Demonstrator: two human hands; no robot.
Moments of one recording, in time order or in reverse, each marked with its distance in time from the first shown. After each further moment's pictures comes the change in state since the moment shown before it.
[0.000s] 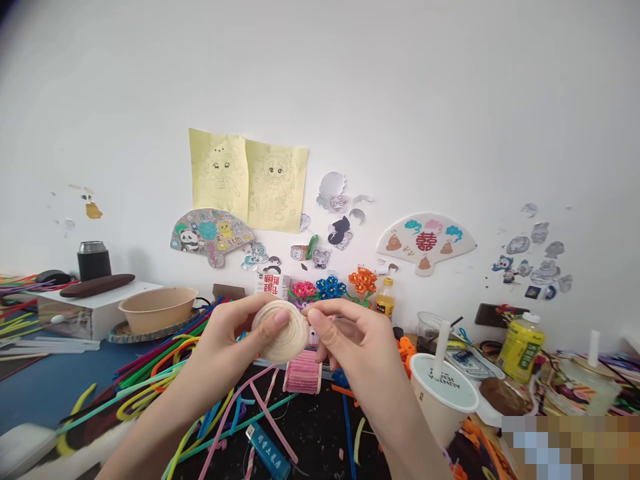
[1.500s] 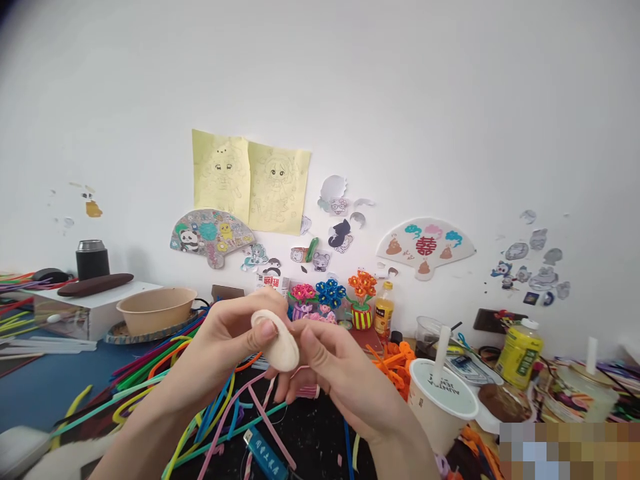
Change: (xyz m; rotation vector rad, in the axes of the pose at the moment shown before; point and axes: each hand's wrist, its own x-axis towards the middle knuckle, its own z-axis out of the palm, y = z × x) left_hand 0.004 -0.006 -0.009 -0.483 -0.118 0.027; right_hand 0.002 0.021 0.009 0.524 -0.505 0.296
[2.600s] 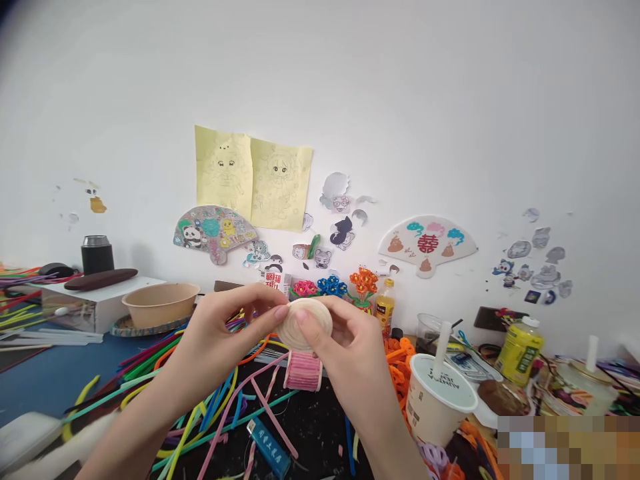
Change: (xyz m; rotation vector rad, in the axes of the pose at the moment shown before) left_hand -0.006 0.018 0.005 0.676 0.148 0.076; right_hand -0.002 -0.009 0.019 -0.416 0.504 -0.262
